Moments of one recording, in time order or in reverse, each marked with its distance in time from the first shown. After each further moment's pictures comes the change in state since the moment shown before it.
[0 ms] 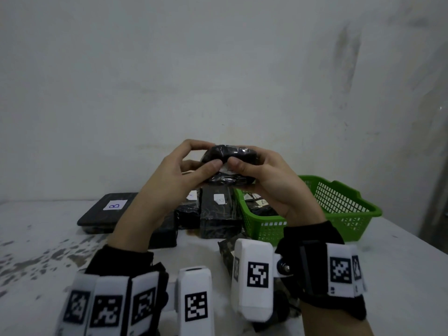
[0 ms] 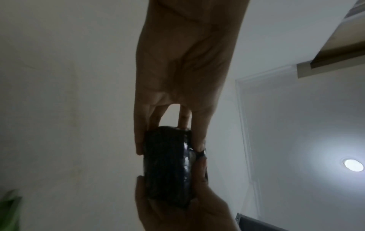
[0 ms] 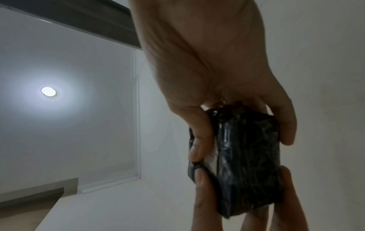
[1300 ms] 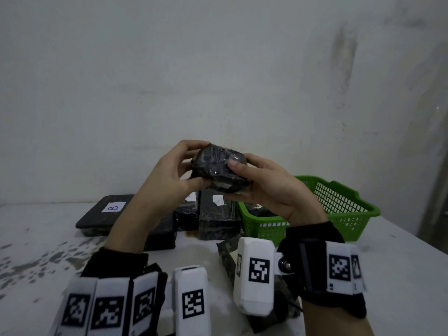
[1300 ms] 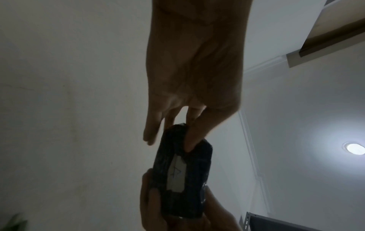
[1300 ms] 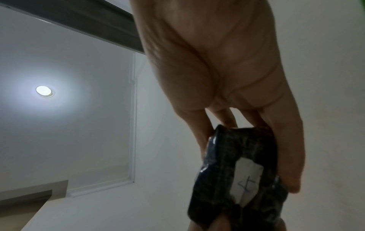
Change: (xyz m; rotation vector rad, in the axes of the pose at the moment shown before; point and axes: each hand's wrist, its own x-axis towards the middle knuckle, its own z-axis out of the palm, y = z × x) left_hand 0.002 -0.003 -0.003 0.073 -0.003 0.113; right_hand -0.001 0.001 -0.005 0.123 -0.069 0.170
